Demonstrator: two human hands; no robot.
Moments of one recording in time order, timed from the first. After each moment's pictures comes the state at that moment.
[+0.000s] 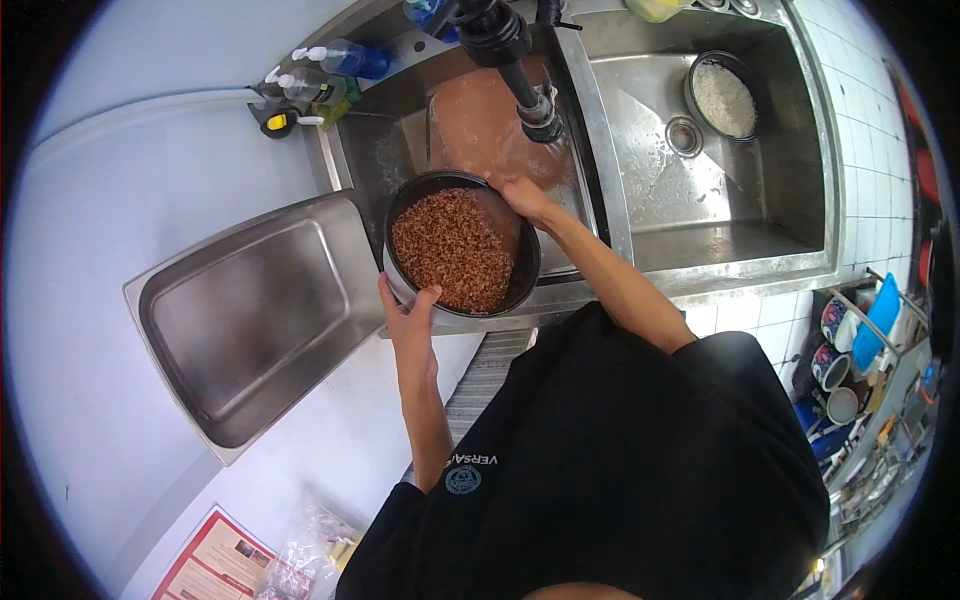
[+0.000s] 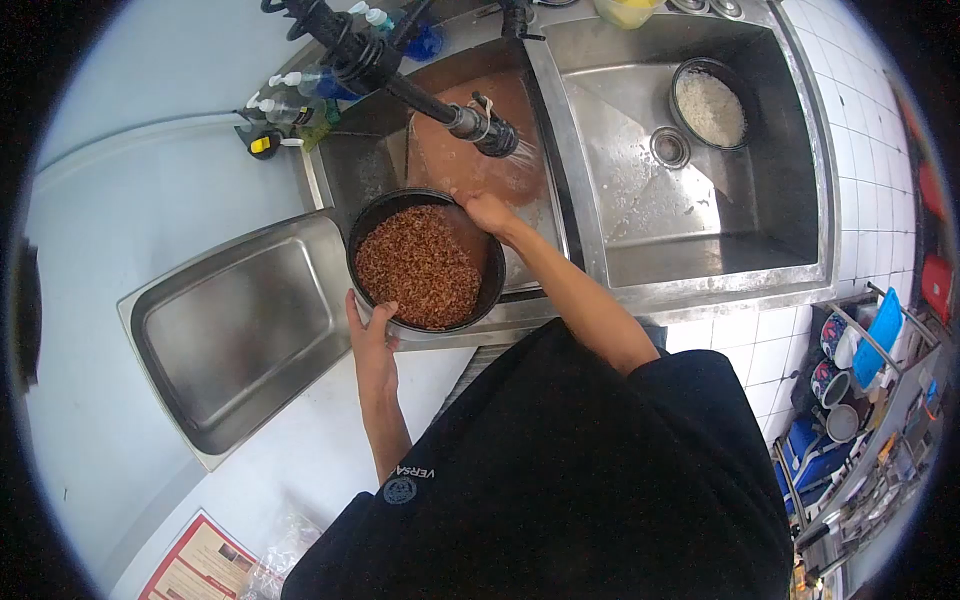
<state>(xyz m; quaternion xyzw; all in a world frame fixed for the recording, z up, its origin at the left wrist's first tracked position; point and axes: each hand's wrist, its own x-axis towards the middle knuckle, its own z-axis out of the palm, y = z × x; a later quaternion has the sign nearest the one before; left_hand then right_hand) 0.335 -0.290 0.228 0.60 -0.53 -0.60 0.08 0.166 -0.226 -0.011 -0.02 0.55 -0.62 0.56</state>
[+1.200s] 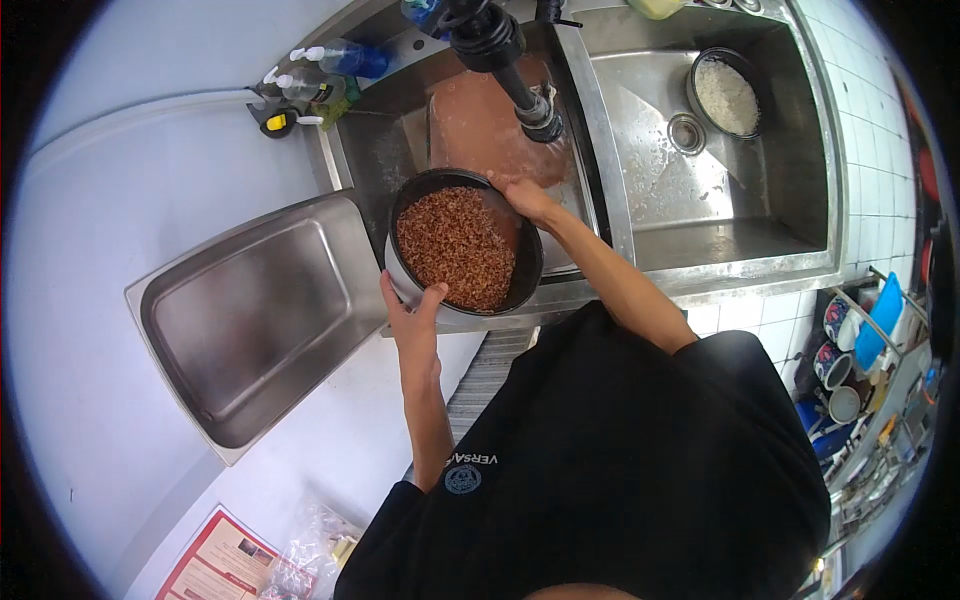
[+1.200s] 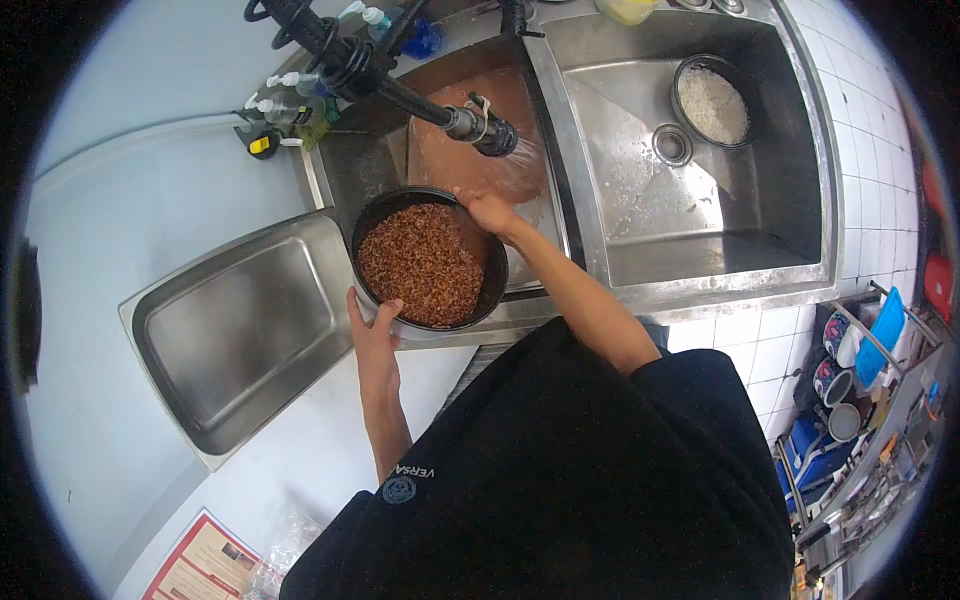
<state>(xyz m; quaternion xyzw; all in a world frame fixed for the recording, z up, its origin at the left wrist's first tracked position) 0.333 -0.291 0.220 0.59 -0.58 -0.56 0.05 0.168 -0.226 -0.024 -0.03 0.54 -0.63 0.56</state>
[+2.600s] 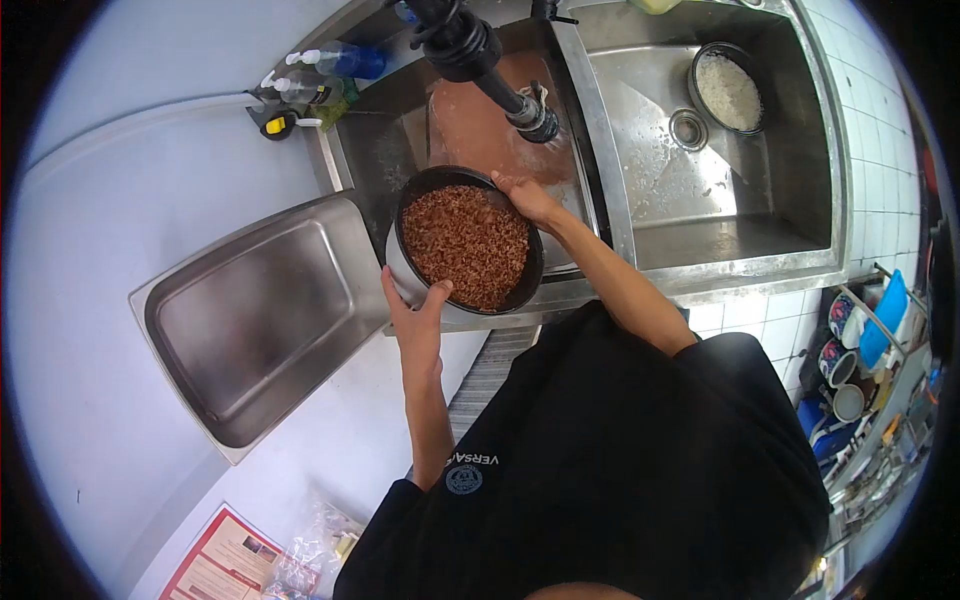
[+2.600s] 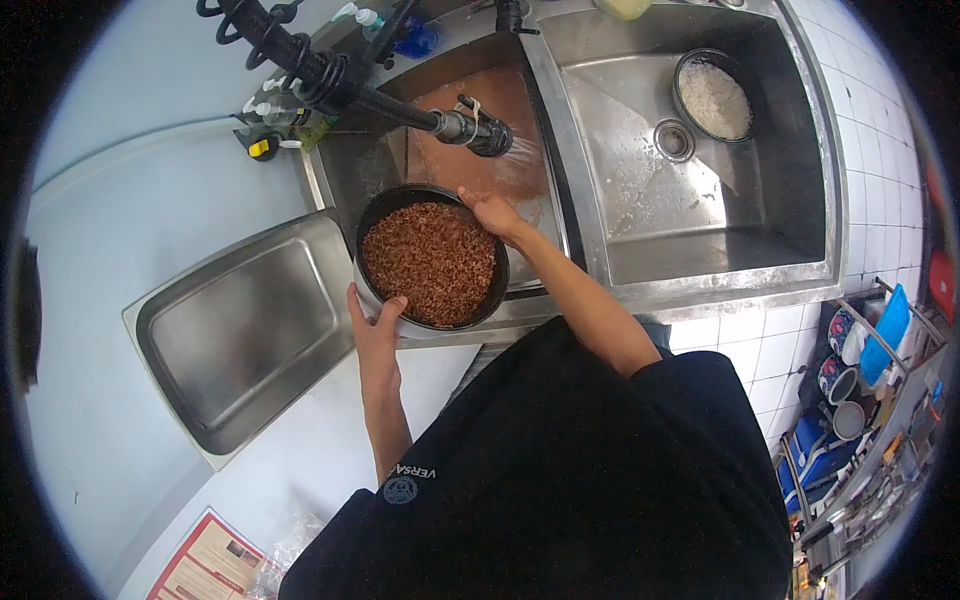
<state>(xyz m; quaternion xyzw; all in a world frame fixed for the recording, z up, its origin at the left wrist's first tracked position) 0.326 -0.287 0.218 0.59 -0.61 -0.53 0.03 0.173 -0.216 -0.029 0.02 0.48 -0.67 0.57</state>
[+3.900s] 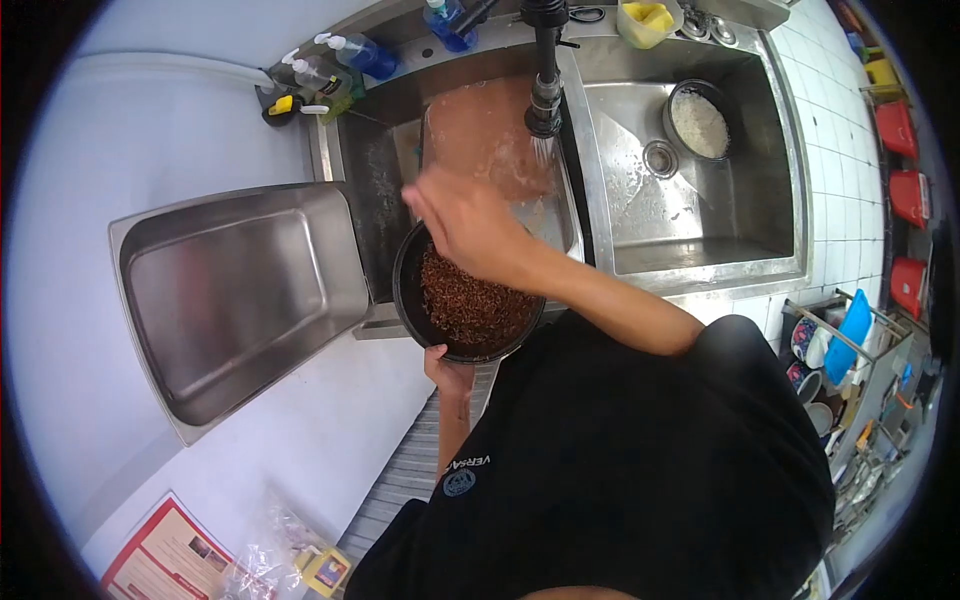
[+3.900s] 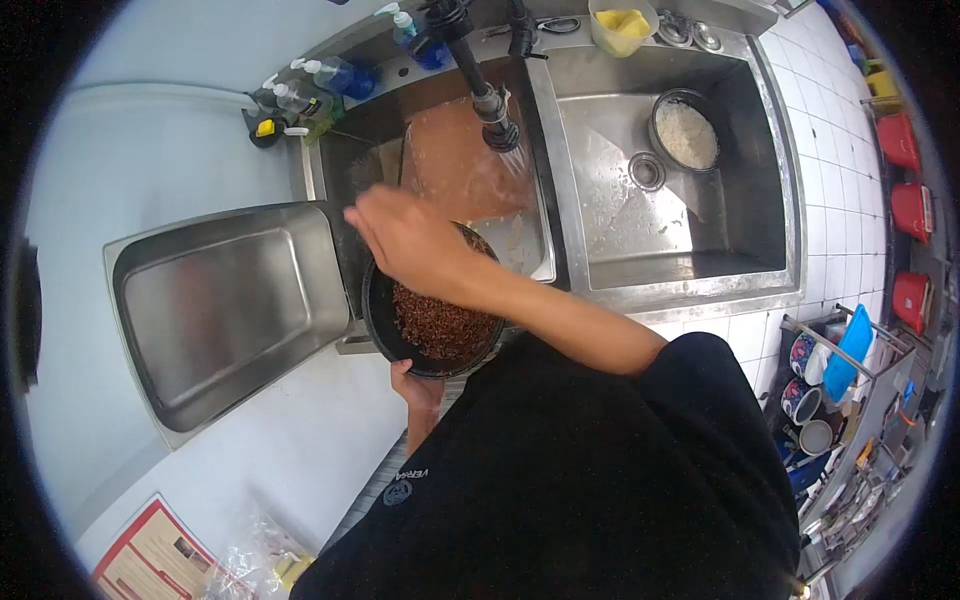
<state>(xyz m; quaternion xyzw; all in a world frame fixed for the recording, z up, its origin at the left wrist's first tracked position) 0.457 -0.223 0.124 0.42 -0.28 -0.83 0.24 0.193 -0.213 0.218 -0.47 0.72 -0.49 0.14</state>
